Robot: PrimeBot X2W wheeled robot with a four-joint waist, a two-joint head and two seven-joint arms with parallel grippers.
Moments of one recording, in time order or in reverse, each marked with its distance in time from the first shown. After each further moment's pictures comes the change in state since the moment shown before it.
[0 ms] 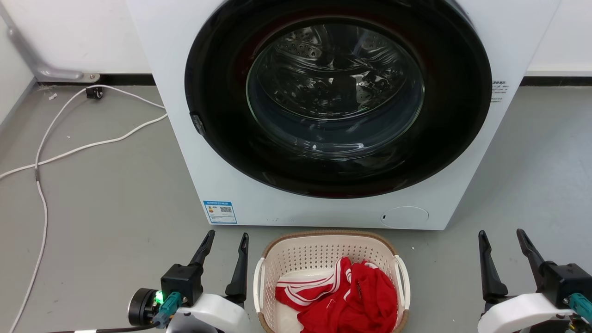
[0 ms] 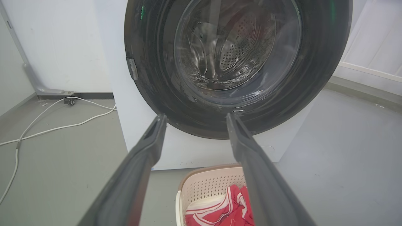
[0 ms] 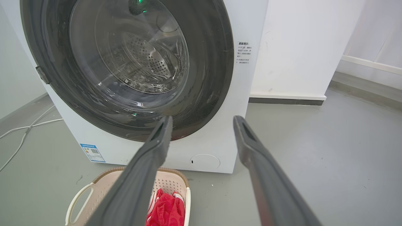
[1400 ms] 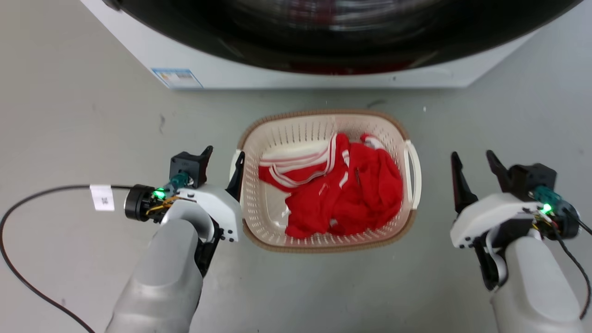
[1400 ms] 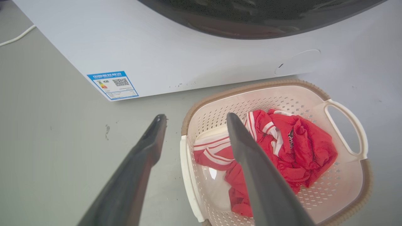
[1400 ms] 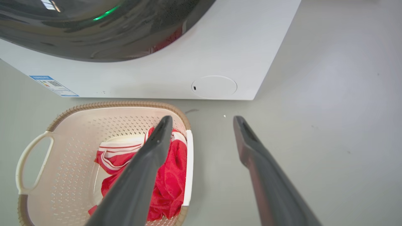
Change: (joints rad) left arm -0.567 0.040 -0.046 0.574 0.000 -0.053 0.019; right arm -0.481 0.001 0.021 0.480 0.016 0.000 -0.027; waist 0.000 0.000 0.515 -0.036
